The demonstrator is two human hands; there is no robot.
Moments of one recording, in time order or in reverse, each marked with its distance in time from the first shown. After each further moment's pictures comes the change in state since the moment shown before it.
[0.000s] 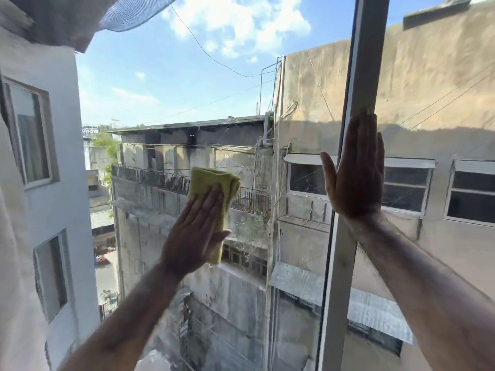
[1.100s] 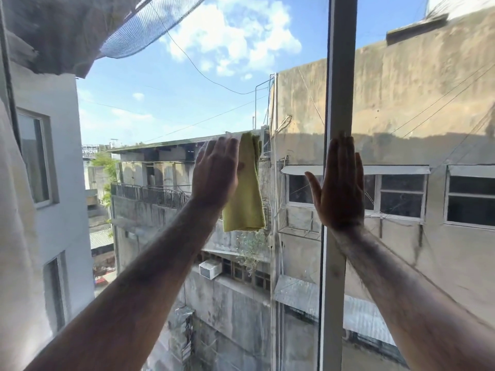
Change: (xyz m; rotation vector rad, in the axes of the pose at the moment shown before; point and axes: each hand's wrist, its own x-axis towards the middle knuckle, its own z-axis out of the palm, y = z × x) left_hand 0.181 0.016 -0.086 -0.083 0.100 -0.300; right_hand 0.001 0.001 0.001 0.018 -0.029 0.002
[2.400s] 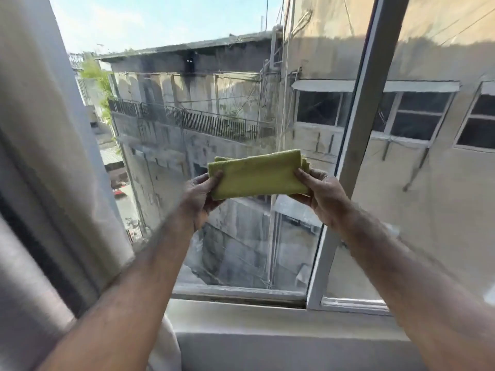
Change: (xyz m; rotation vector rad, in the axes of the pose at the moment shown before) left_hand -0.275 -0.046 -0.029 -1.405 -0.463 -1.388; right_hand -0.188 -0.086 -0.082 1.495 -0.901 1.271
